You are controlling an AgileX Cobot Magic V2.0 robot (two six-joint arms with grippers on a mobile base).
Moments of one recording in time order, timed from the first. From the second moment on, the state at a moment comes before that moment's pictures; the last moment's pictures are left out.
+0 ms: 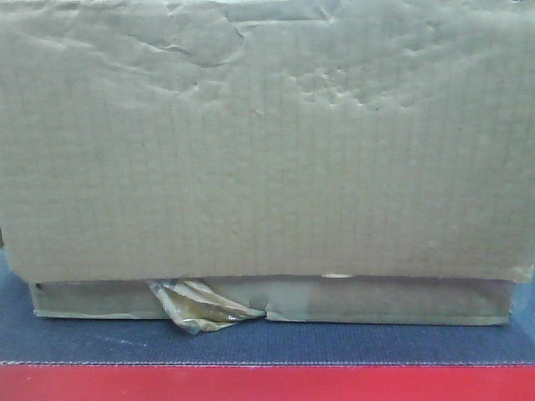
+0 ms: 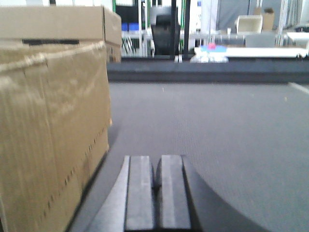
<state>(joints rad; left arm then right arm) -0.35 1.67 -1.60 0.08 1.22 -0.33 -0.04 0.00 0.00 -0.02 0.02 0.07</state>
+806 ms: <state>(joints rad) -0.35 1.67 -1.60 0.08 1.22 -0.33 -0.04 0.55 -0.50 0.11 0.66 0.10</state>
